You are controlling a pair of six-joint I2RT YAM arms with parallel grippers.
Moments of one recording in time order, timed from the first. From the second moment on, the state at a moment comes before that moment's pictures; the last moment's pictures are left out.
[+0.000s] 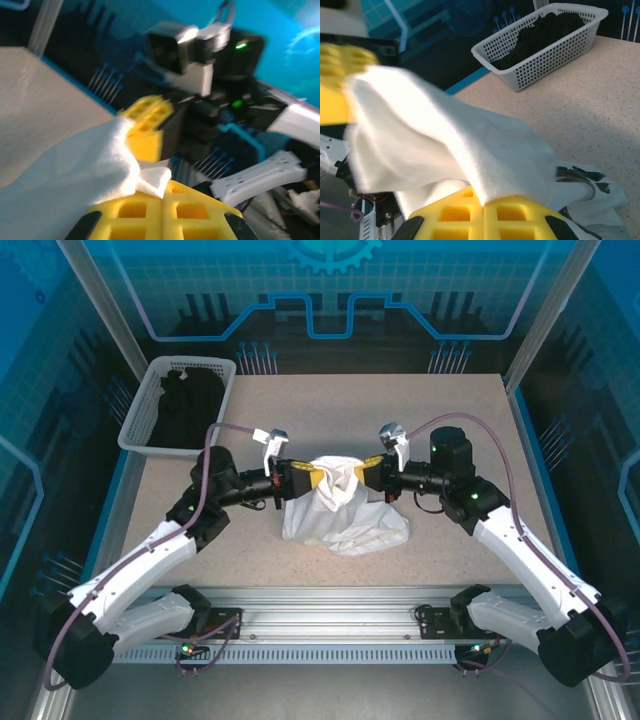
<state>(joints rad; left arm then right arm) -0.53 1.00 0.75 0.29 0.75 -0.61 0.44 1.05 0.92 -0.25 -0.68 0.12</state>
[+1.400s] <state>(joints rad) -0.45 1.02 0.68 0.47 0.82 -0.79 0.75 1.07 0.94 -0.24 -0.39 -0.21</state>
